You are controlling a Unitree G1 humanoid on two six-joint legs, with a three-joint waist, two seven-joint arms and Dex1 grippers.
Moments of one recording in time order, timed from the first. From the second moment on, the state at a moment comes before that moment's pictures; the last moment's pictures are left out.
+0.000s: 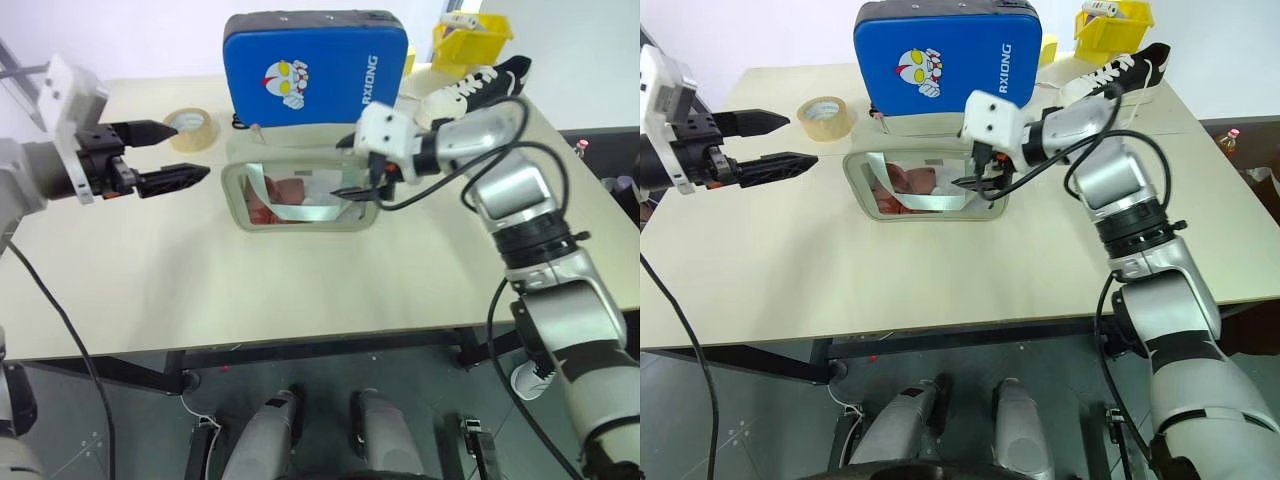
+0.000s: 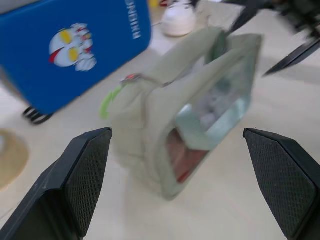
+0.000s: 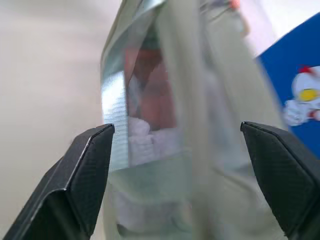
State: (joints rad) left arm -0.67 1.02 0.25 -0.02 -0.60 0.80 -0.95; right arm -1.10 -0.62 0.26 0.24 0.03 0.31 1.15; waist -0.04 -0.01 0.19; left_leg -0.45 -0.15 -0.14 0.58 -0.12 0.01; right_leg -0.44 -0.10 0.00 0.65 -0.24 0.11
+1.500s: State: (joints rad) left arm -1.17 0.67 -0.10 0.97 0.03 -0.11 -1.01; right arm -0.83 -0.69 0.25 -0.04 0.06 0.39 1.16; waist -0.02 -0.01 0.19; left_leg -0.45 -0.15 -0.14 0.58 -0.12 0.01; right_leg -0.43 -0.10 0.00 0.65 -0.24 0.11
